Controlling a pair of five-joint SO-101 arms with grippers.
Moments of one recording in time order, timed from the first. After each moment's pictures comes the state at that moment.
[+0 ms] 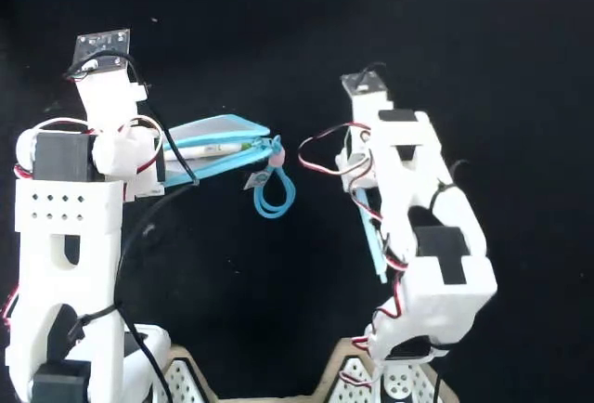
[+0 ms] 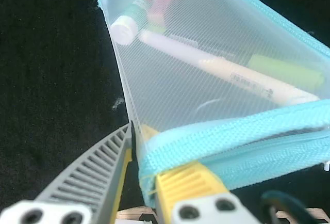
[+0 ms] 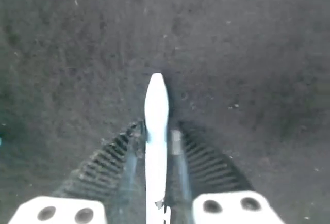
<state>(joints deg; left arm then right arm) -3.3 -27.7 8.2 97.2 7.5 -1.6 13.9 20.3 60.4 9.6</state>
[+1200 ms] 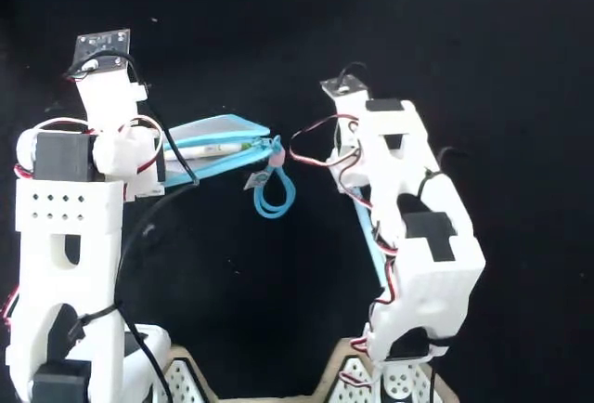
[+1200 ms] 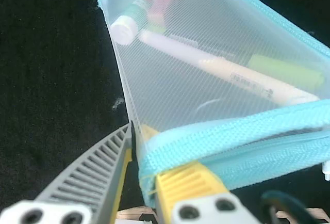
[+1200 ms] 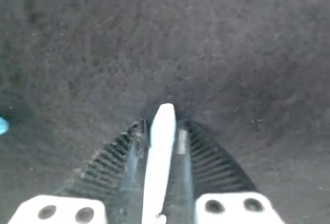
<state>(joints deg) -3.3 -27.7 8.2 97.2 7.5 -3.4 21.7 12.0 67.4 14.6</state>
